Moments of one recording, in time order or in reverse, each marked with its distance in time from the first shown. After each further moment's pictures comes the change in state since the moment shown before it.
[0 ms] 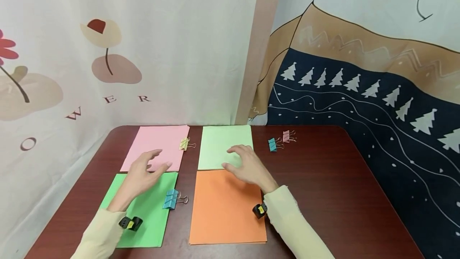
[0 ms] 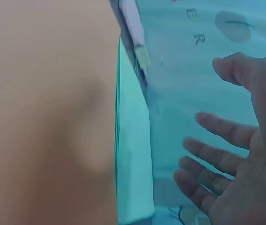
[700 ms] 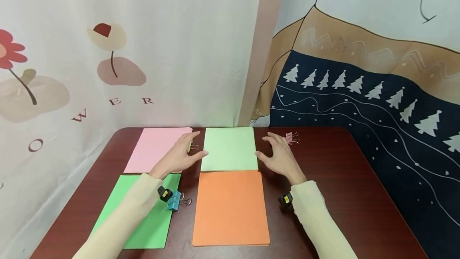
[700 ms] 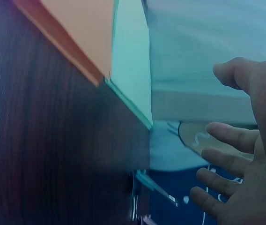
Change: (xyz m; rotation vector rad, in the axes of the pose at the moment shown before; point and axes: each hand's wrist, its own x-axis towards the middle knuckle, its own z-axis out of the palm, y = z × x) left_hand 0.069 0.058 0.039 0.030 -0.270 0.120; right_hand 0.000 0.070 -0.054 -0.124 0.141 0.058
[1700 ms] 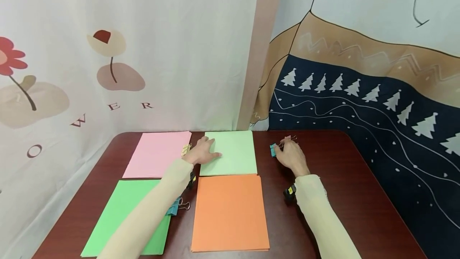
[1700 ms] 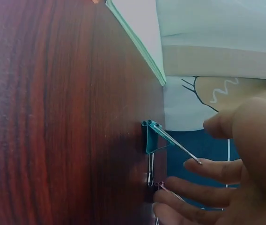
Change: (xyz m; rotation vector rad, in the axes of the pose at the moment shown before) left_hand 0.074 0.009 0.049 0.207 -0.208 -0.118; right_hand 0.017 0.041 -0.015 -0.038 -0.019 0.254
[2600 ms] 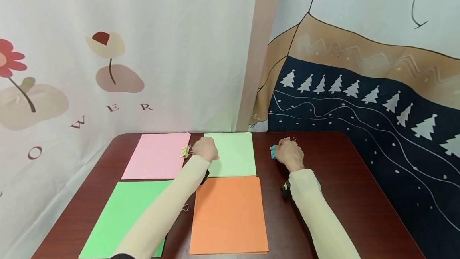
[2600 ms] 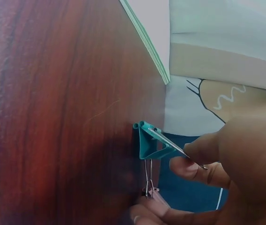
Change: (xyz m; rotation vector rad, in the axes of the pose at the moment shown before) left_hand 0.027 0.047 0.005 0.167 0.177 -0.511; right_hand 0.013 -0.009 -0.003 -0.154 -0.027 0.107
